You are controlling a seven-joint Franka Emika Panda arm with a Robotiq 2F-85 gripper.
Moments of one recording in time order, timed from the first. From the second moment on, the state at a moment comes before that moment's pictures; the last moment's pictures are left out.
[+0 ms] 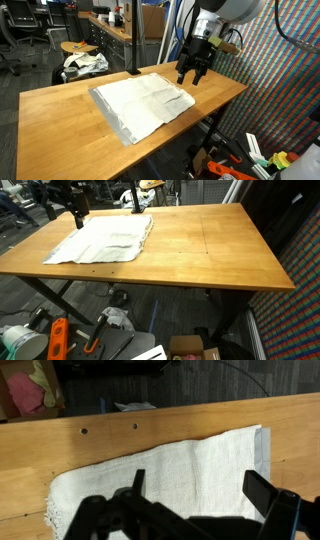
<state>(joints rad) 0.04 -0.29 -0.14 -2.49 0.24 2.07 -0.18</state>
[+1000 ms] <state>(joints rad) -0.05 0.03 -0.14 -2.35 0.24 2.20 -0.23</state>
